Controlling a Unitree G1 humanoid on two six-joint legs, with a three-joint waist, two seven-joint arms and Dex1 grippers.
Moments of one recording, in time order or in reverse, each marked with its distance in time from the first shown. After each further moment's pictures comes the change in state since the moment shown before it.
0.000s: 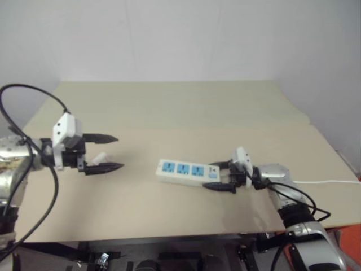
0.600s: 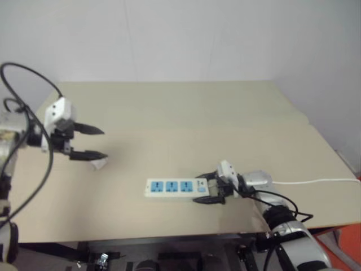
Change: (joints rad) left arm -0.432 0.086 -0.258 0.436 0.269 -0.075 -0.210; right arm -0.023 0.092 0.052 0.153 -0.063 -0.172 0.034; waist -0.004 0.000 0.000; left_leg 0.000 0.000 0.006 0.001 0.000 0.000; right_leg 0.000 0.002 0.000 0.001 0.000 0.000
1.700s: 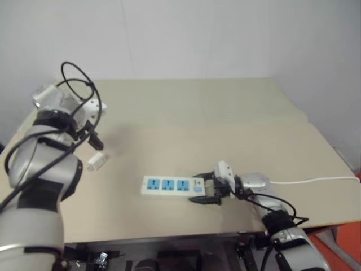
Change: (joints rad) left arm -0.591 -0.419 -0.470 0.754 0.715 0.476 0.257; right arm 0.069 0.008 0.002 -0.154 -0.009 0.089 -0.092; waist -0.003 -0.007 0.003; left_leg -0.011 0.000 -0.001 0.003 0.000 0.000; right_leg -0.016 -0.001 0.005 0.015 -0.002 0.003
